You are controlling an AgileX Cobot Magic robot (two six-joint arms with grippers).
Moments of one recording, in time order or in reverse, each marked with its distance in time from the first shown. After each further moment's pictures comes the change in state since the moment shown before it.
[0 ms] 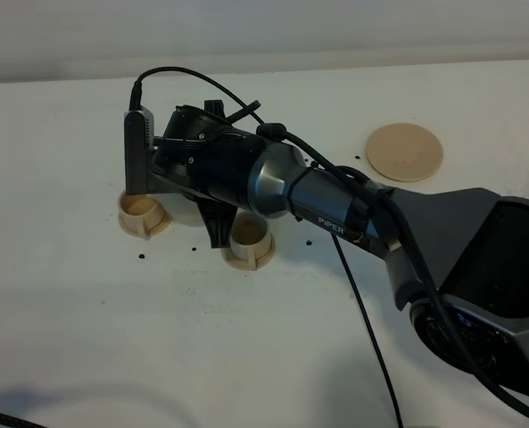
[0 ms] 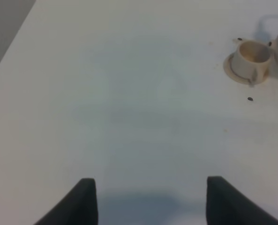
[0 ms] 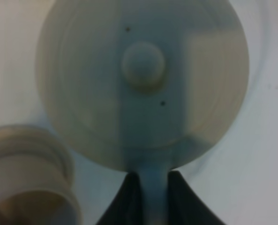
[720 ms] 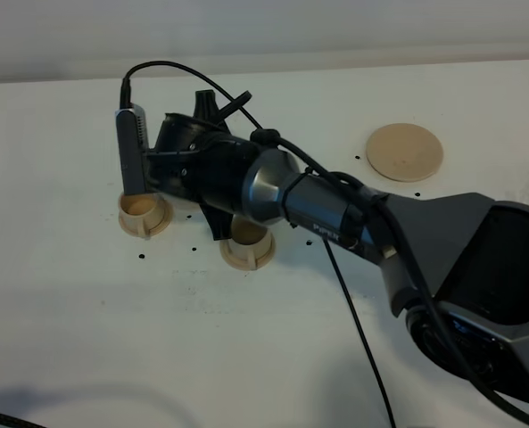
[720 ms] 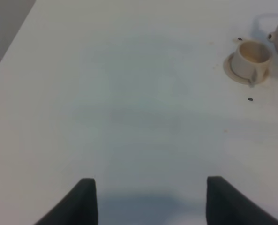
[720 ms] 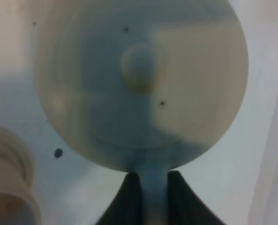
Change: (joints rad) left arm 0.000 0.000 0.000 0.000 0.000 0.000; right arm 0.019 0.008 0.000 -0.119 -0.023 0.014
